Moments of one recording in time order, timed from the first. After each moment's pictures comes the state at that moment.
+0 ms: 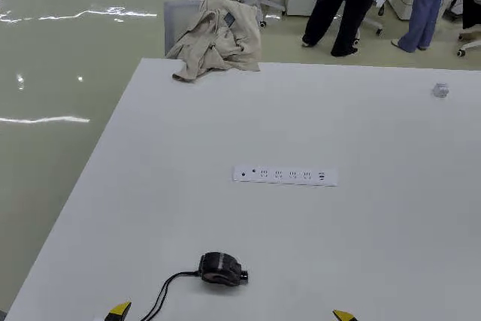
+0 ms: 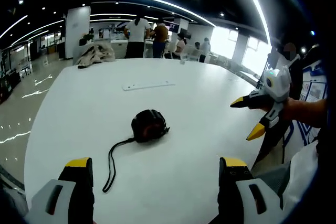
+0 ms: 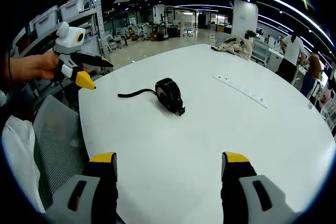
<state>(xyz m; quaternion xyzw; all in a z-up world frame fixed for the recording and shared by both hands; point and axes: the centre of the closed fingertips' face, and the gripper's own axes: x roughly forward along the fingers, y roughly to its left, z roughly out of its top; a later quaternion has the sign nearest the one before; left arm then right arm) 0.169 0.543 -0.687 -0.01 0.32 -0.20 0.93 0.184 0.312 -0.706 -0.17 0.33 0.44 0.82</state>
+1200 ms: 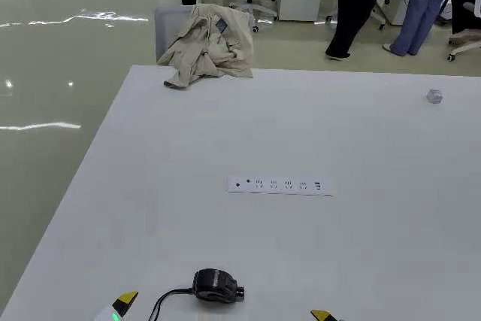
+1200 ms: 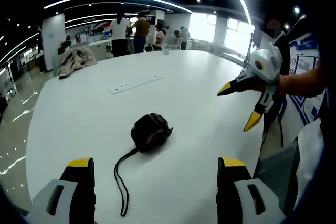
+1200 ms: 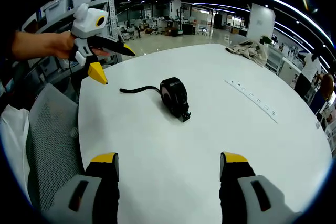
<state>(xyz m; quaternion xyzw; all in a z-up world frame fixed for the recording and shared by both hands) 0.215 0.543 -0.702 0.07 0.33 -0.27 0.90 0.211 0.341 -0.721 -0.21 0.32 0.48 0.79</state>
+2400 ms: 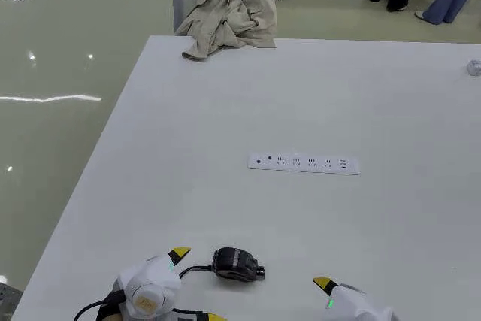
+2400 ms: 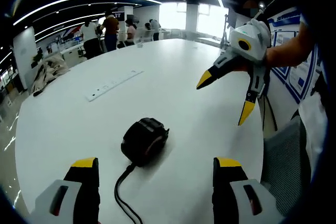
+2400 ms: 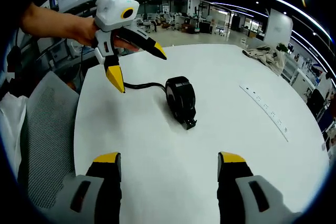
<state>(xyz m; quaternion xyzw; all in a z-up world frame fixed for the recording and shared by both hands) 0.255 0.516 -0.733 0.13 0.33 -0.37 0.86 0.232 0.369 -0.741 -0.25 0.32 0.53 0.74</state>
